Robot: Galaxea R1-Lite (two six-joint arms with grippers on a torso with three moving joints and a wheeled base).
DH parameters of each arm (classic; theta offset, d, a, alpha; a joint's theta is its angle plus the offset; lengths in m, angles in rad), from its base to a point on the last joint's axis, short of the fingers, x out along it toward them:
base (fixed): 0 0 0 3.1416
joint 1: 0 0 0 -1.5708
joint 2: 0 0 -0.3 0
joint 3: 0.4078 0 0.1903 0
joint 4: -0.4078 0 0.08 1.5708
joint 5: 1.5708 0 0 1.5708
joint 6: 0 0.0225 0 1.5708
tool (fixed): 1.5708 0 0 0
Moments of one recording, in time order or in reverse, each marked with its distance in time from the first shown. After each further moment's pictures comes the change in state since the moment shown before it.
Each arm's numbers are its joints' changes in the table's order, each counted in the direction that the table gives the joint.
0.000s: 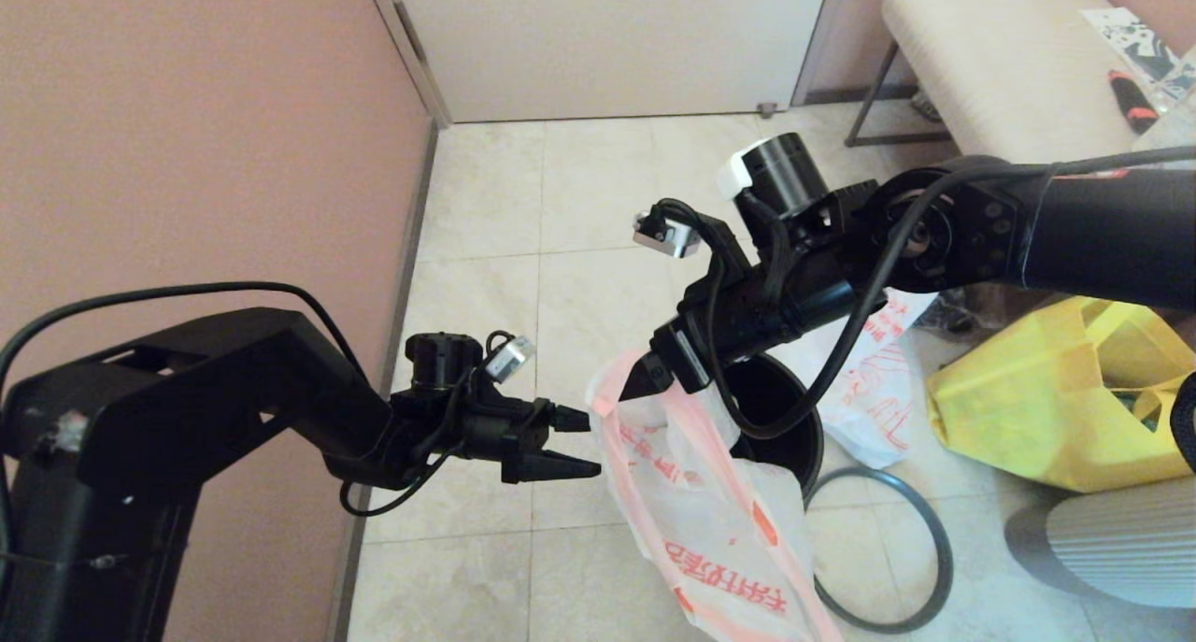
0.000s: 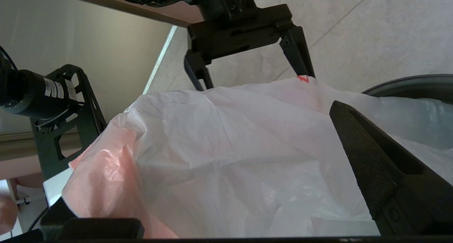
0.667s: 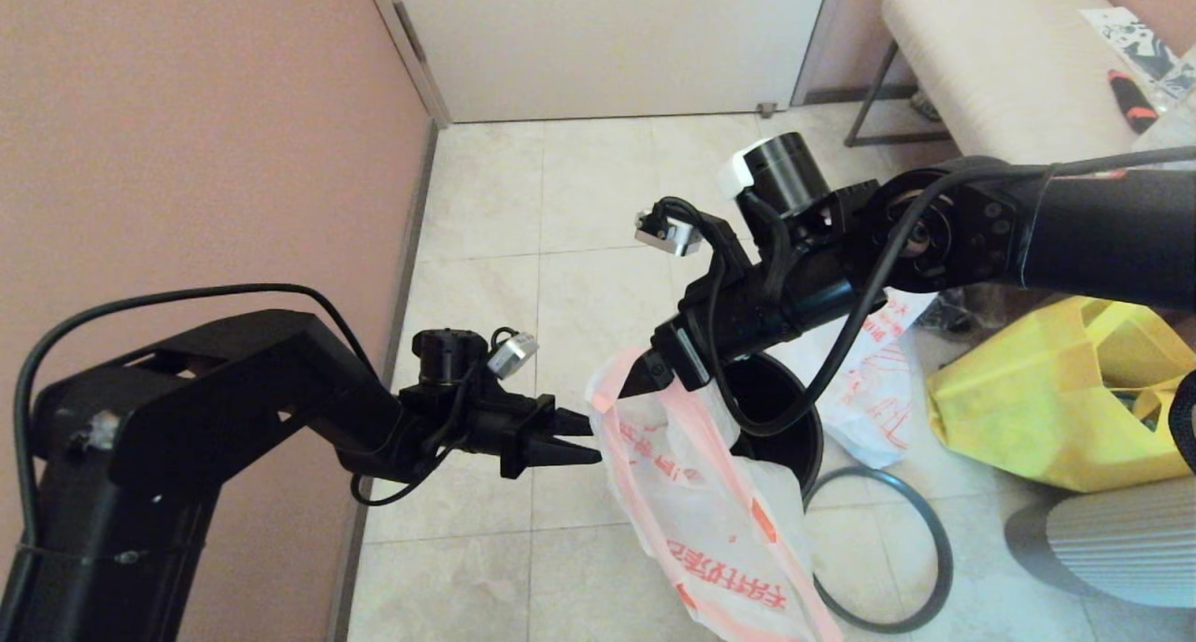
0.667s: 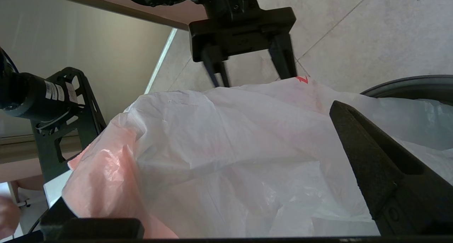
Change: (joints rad) left arm -0.001 -0.039 0.062 0.001 0.084 -0.006; right arm 0.002 -0.002 -0.001 0.009 -0.005 0.005
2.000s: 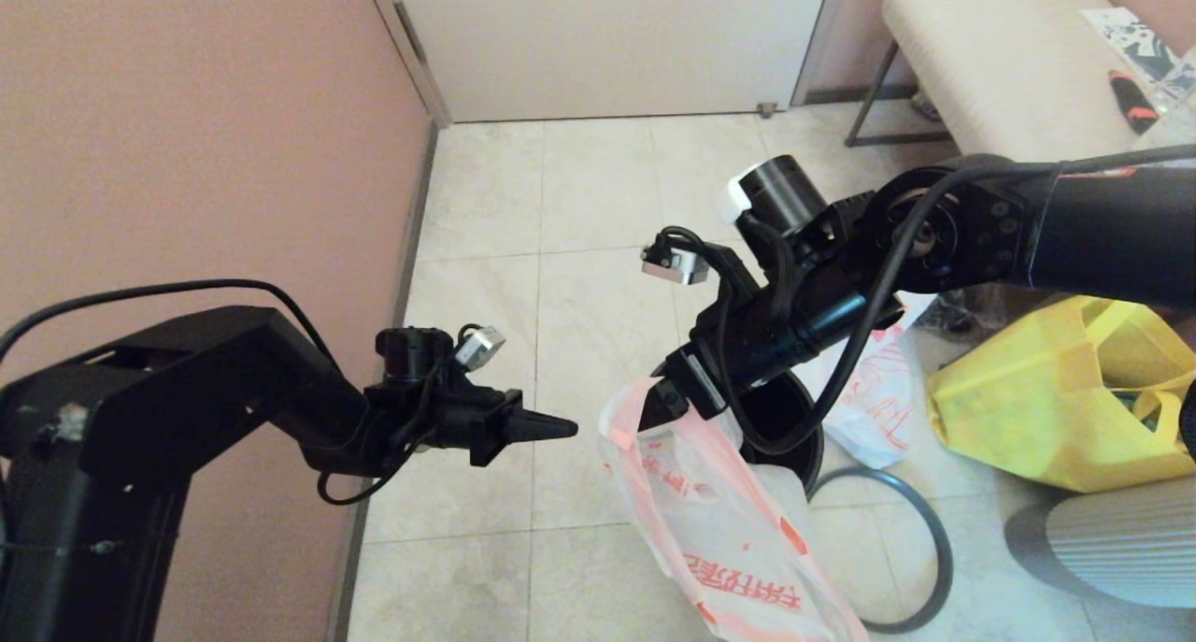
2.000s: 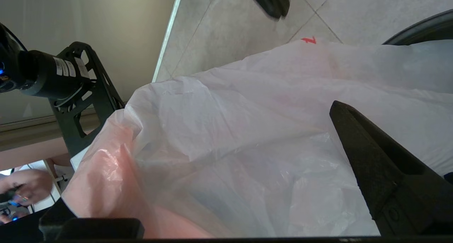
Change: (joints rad) left arm -0.094 0.021 -0.019 -0.014 0.000 -0.062; right arm -0.007 0.011 -0.011 -0.147 0.012 0.036
